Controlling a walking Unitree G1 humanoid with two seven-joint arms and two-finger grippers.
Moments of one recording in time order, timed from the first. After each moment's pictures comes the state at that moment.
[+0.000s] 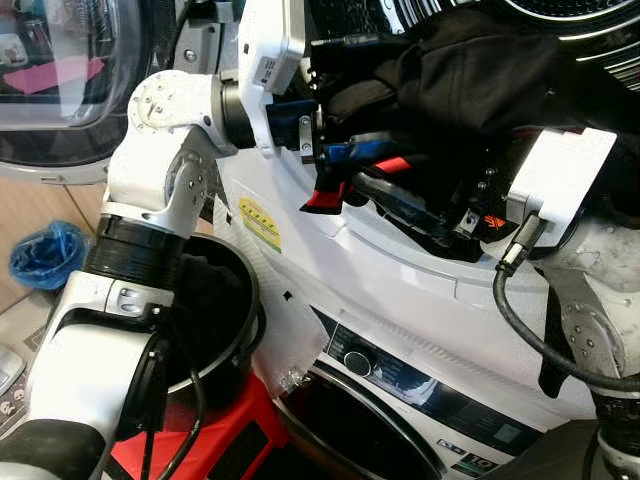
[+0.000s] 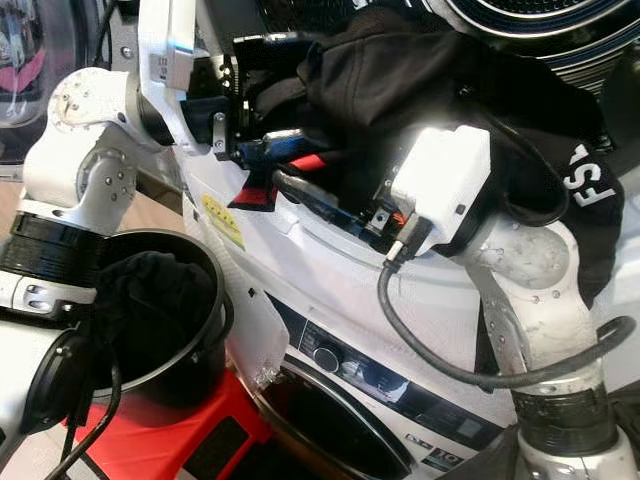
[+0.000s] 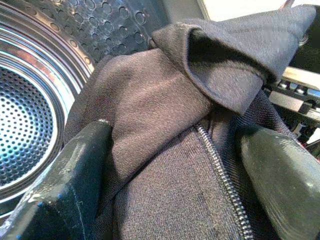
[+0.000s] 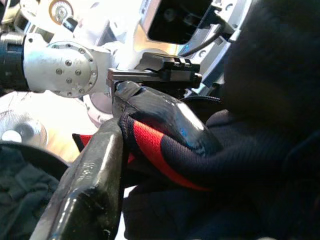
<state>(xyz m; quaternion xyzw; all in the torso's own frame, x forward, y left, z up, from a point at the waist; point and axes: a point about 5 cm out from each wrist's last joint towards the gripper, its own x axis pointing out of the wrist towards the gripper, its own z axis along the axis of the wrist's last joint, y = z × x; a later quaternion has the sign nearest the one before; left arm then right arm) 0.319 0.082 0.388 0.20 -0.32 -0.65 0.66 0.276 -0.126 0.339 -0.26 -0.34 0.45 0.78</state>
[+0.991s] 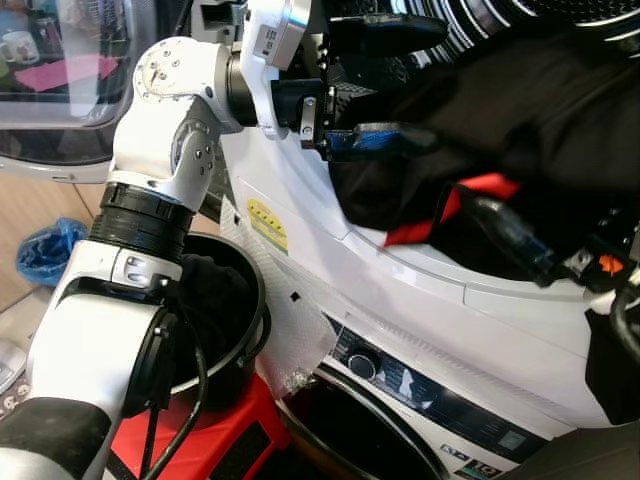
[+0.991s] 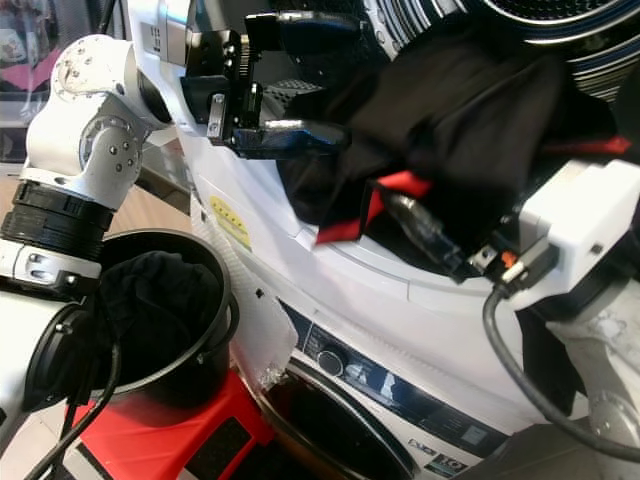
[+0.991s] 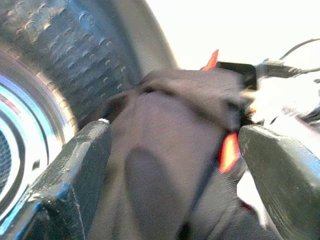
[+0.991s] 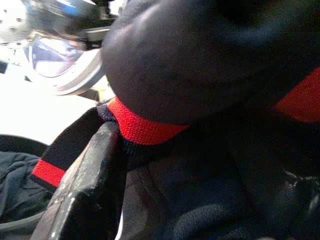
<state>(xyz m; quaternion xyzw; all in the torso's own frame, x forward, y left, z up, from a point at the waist) 0.316 0.078 0.406 0.19 -0.33 -0.72 0.58 0.235 -0.189 0.316 -0.19 -0.25 0.33 0.89</state>
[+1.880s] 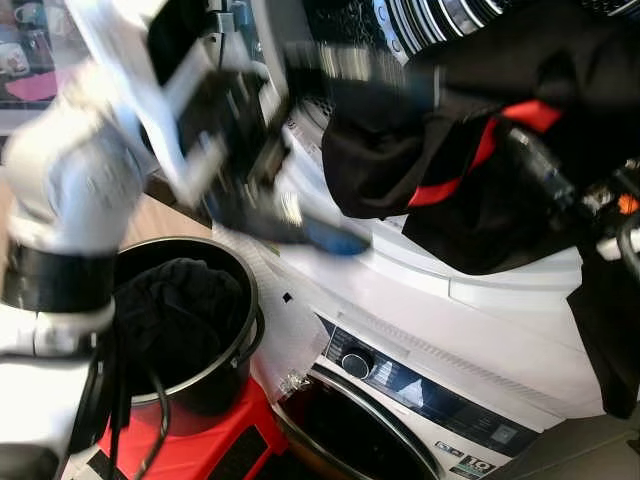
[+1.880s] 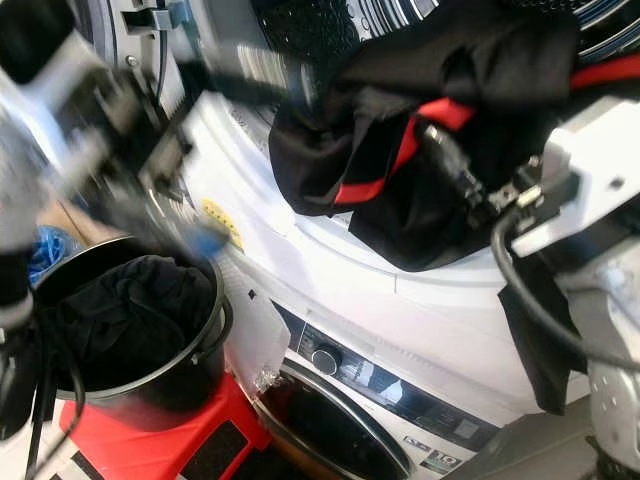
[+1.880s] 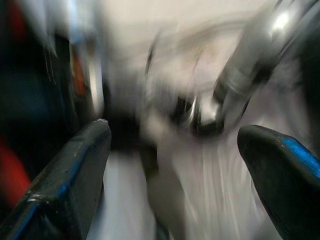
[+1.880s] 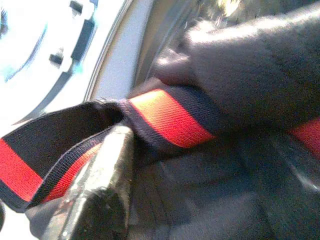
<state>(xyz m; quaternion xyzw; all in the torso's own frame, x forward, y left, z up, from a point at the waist) 0.269 0.097 0.335 0.16 -0.16 -0.81 0.55 0.258 -0.194 0.360 -0.18 -0.32 0.23 0.90</state>
